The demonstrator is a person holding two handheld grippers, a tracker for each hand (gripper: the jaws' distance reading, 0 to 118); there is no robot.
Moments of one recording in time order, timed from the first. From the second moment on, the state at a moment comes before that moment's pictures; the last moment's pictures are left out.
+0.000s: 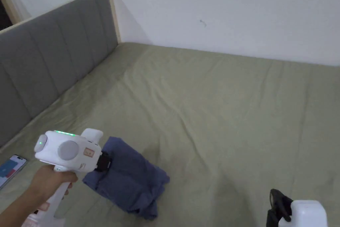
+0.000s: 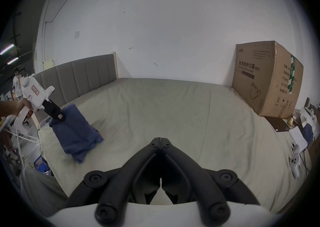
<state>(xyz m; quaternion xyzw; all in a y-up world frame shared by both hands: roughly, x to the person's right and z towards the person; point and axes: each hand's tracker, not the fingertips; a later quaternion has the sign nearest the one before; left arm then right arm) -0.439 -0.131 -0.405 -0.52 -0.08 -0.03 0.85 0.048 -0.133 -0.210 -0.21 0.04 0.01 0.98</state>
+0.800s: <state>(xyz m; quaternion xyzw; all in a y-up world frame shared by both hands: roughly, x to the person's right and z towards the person) -0.499 -0.122 -0.426 -0.53 0.02 0.02 0.85 0.050 -0.120 -0.249 -0.20 0.02 -0.01 0.98</state>
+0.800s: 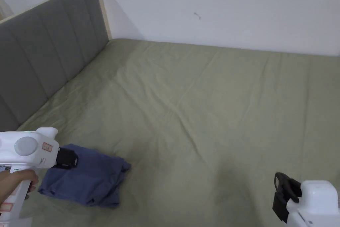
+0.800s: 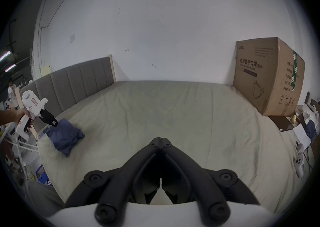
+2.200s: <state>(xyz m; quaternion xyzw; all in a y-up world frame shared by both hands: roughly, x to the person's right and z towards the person) -0.144 0.040 -0.214 -0.01 -0.12 -0.03 0.99 0.166 0.060 -0.121 -0.01 -0.11 0.03 0.99</state>
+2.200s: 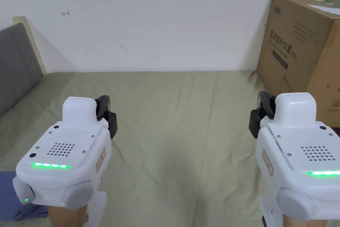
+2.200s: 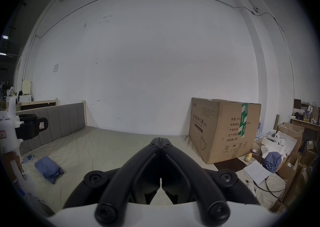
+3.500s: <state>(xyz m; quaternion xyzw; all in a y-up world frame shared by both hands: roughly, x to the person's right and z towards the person) -0.140 0.037 -0.210 -0.01 -0.12 -0.04 0.99 0.164 0.057 -0.119 -0.01 -0.10 0.04 0.99</state>
